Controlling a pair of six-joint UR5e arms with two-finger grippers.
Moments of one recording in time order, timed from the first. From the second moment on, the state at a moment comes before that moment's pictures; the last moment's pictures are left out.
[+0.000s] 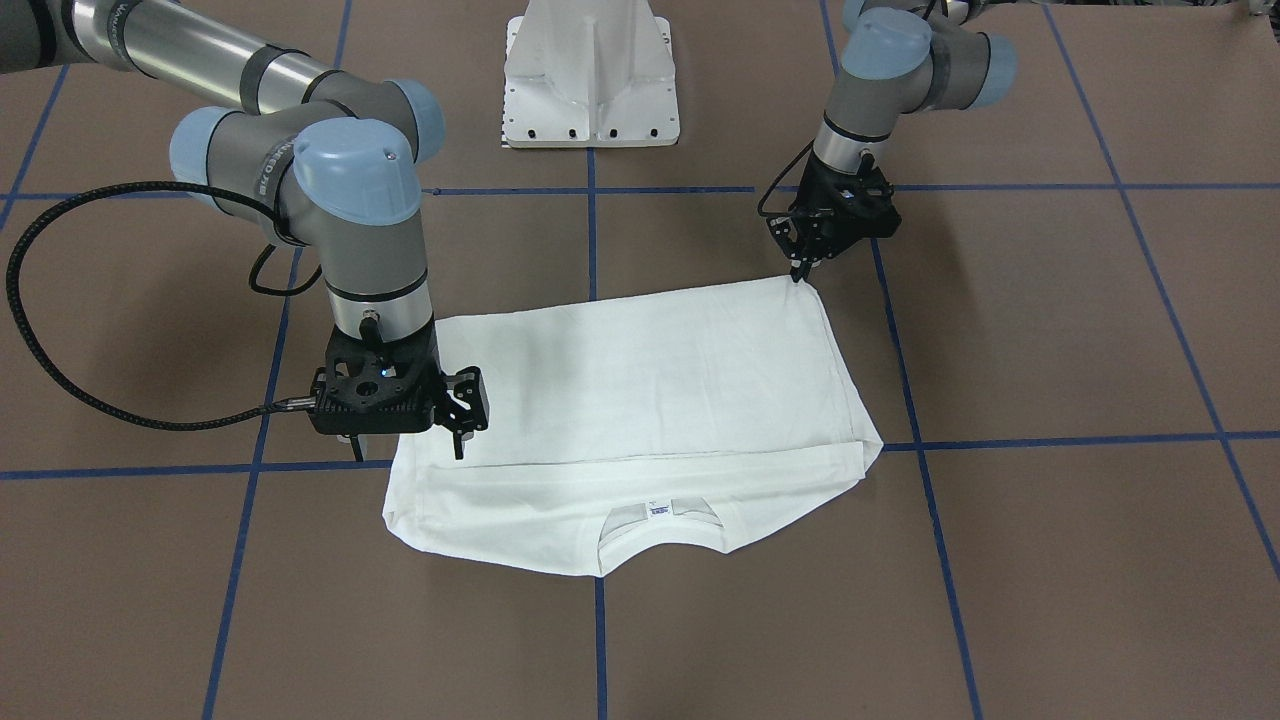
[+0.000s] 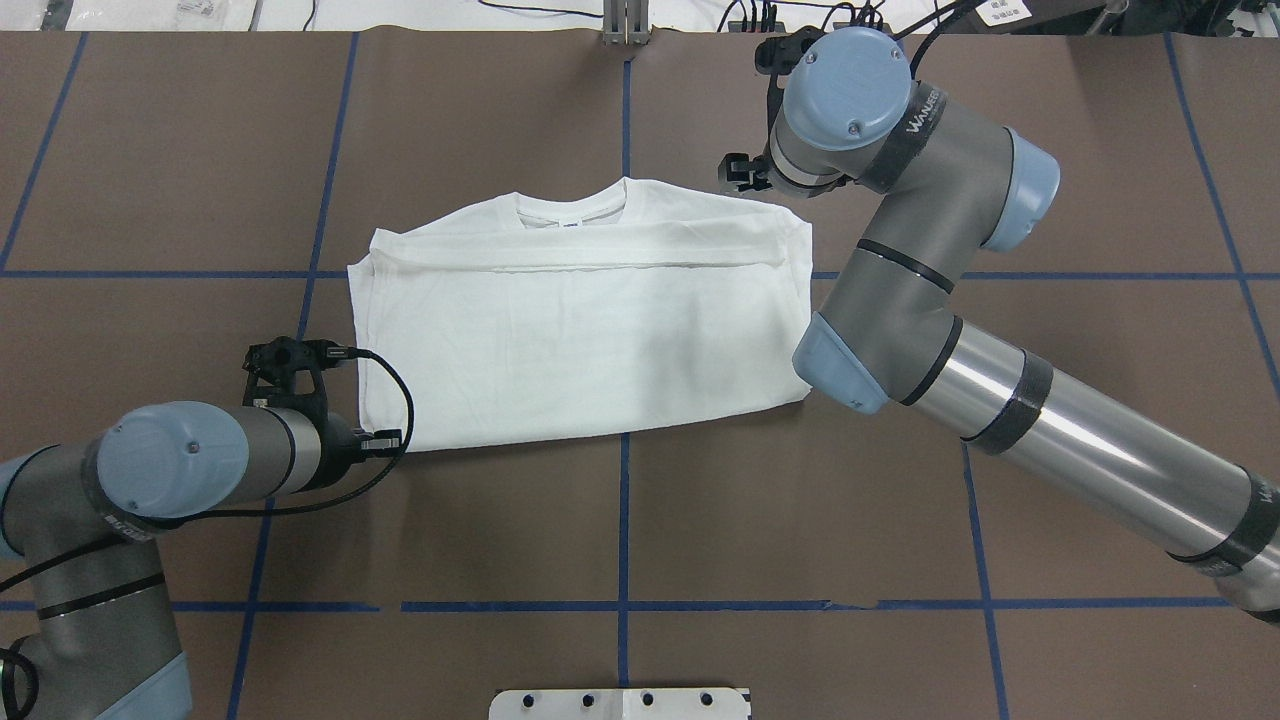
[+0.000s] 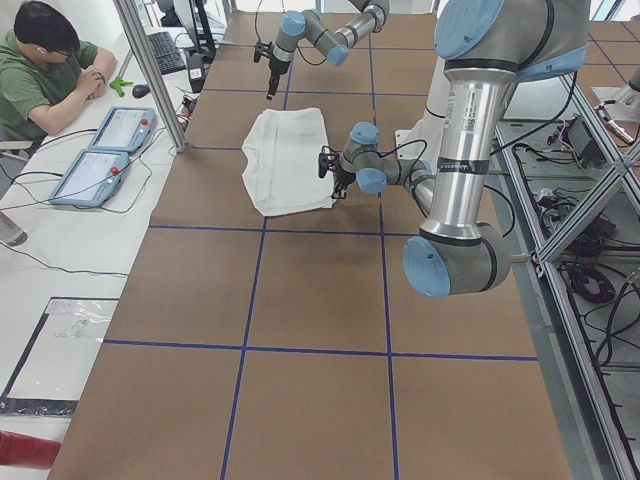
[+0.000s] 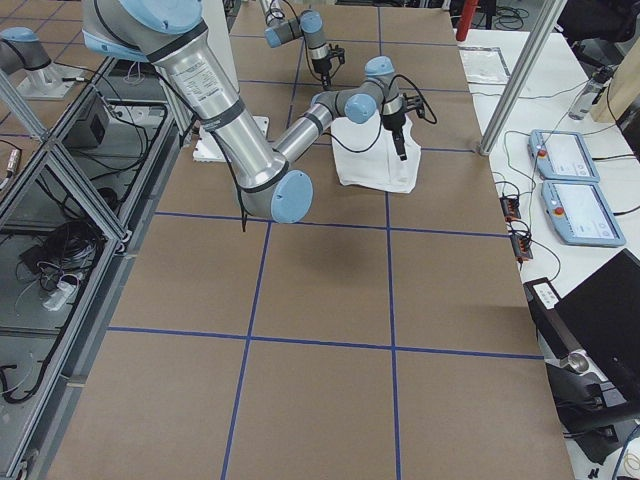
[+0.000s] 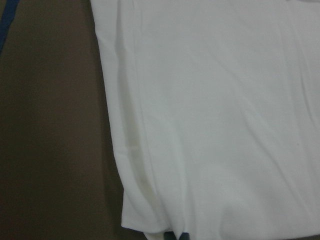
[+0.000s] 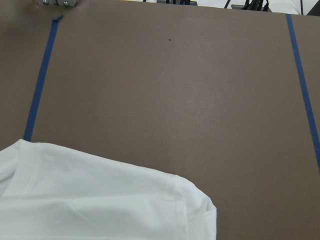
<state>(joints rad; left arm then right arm) -0.44 -1.71 -1.92 -2.00 -1.61 -1.32 0.74 -0.86 1.55 -1.48 1.68 1.01</state>
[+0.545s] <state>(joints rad) -0.77 -1.77 -1.69 -2.04 -1.61 -0.92 0.73 -0.86 1.55 -1.48 1.68 1.02</state>
